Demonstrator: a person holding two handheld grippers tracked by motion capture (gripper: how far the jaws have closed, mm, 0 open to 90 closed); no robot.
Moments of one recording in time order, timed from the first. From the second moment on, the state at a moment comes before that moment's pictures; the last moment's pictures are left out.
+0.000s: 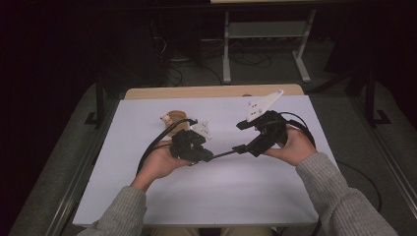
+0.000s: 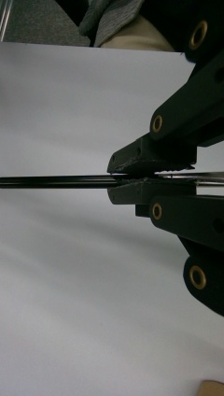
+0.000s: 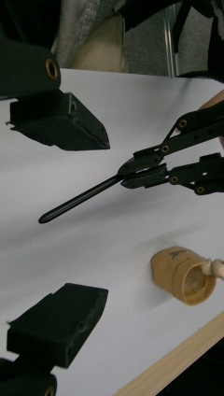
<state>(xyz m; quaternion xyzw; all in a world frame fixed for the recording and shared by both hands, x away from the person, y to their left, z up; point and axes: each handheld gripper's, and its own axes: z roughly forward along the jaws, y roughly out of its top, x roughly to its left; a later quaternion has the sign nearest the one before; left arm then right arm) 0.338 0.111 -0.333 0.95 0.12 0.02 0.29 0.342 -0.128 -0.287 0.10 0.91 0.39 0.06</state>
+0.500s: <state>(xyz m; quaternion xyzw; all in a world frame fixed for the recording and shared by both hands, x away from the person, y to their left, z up) 0.331 0.118 -0.333 0.95 0.10 0.01 0.30 0.344 -0.105 -0.297 0.07 0.93 0.36 0.04</state>
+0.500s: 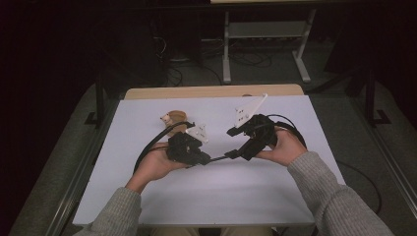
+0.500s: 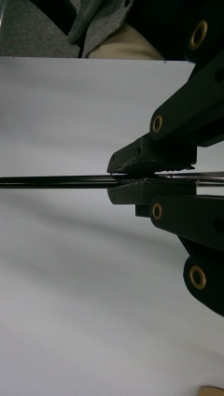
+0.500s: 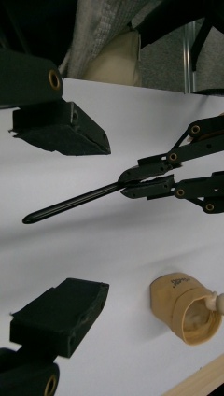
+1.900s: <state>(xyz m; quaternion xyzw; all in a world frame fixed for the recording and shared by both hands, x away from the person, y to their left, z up) 0.318 0.103 -0.335 0.95 0.04 -0.01 0.29 0.336 -0.072 -0.346 -0.01 0.96 0.29 -0.05</state>
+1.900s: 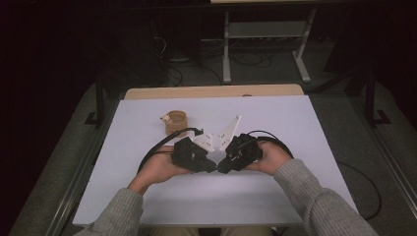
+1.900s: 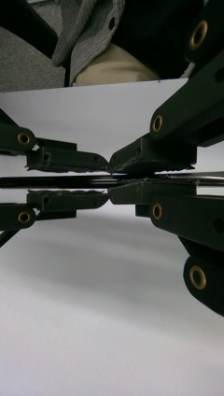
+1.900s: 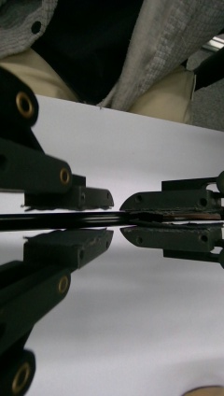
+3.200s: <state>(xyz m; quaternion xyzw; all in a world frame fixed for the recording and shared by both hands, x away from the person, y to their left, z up) 0.321 0.108 -0.335 0.96 0.03 -0.03 0.28 0.328 -0.095 -0.343 -0.01 0.95 0.31 -0.03</state>
